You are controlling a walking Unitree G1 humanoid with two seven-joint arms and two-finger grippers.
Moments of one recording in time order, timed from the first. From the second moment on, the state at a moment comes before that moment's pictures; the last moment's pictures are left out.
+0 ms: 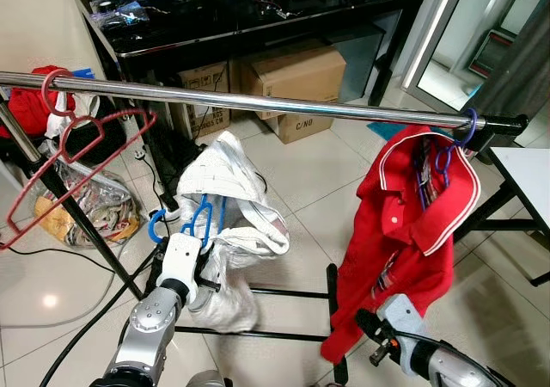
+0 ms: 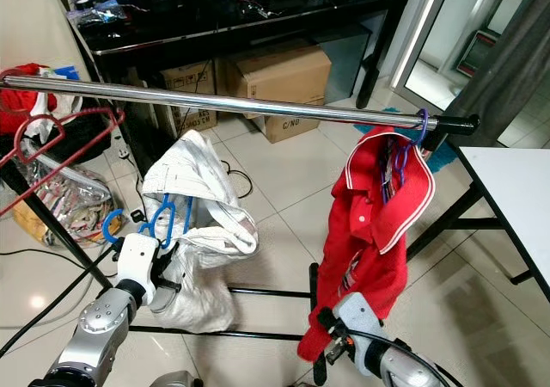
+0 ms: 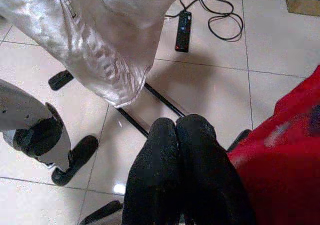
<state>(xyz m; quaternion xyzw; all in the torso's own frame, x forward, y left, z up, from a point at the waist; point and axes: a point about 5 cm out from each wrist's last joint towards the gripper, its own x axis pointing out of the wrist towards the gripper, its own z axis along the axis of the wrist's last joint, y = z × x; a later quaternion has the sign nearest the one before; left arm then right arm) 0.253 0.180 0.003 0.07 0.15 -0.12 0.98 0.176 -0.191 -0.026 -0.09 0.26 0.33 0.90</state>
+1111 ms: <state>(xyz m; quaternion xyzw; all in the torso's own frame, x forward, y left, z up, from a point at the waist) 0.242 0.187 0.005 0.14 0.14 -0.13 0.97 0.194 -0.172 -0.022 -0.11 0.20 0.33 0.92</state>
